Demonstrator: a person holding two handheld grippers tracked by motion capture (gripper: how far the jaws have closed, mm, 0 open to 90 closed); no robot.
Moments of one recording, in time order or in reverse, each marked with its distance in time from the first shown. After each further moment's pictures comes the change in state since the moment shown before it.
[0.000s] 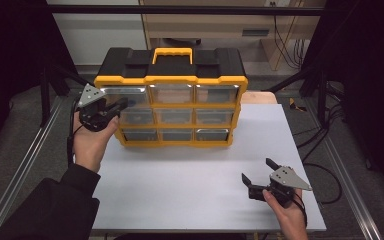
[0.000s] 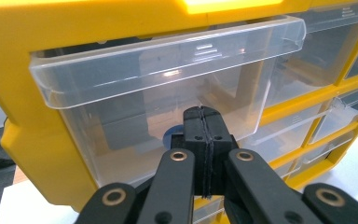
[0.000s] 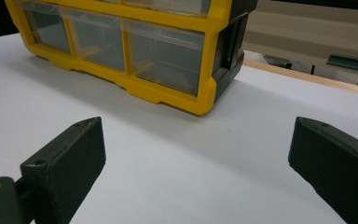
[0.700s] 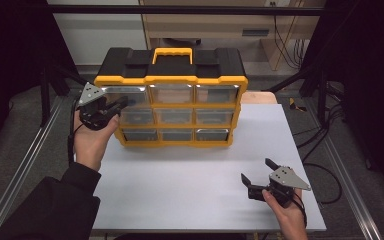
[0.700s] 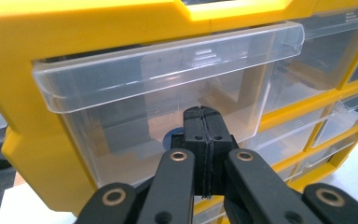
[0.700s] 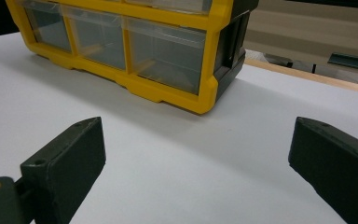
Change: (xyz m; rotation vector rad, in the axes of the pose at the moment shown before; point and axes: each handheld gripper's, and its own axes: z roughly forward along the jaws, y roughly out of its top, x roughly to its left) left arm 0.000 0.003 0.002 -0.005 0.006 -0.001; right arm 0.000 -0.001 0.001 0.003 0.001 -0.002
